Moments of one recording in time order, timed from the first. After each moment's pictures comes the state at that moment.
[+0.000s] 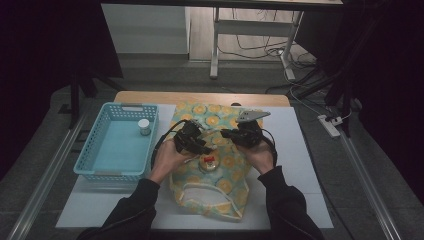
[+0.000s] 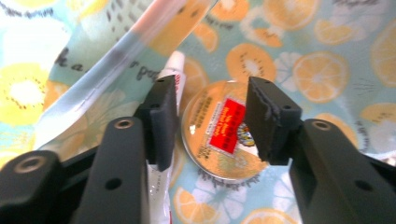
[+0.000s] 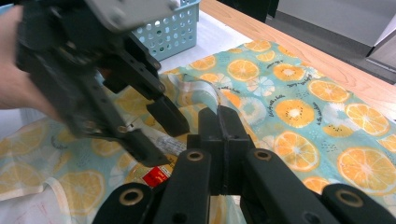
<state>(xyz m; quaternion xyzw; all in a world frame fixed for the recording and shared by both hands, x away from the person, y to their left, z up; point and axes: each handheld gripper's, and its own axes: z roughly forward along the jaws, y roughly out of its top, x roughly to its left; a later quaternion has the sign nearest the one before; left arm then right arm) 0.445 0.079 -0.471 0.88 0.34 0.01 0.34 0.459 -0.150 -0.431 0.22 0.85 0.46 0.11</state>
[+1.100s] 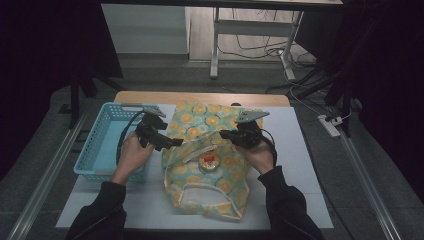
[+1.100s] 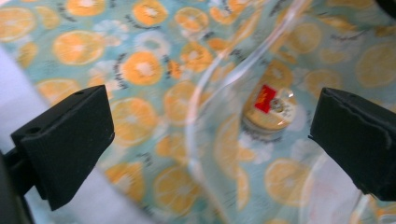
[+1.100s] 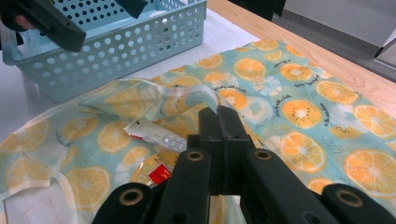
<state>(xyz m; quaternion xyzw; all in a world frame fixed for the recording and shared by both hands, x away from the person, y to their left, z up) 0.425 0.188 -0.442 0.83 0.39 0.06 0.40 0.458 -0.148 -0.430 0.21 0.86 0.46 0.10</state>
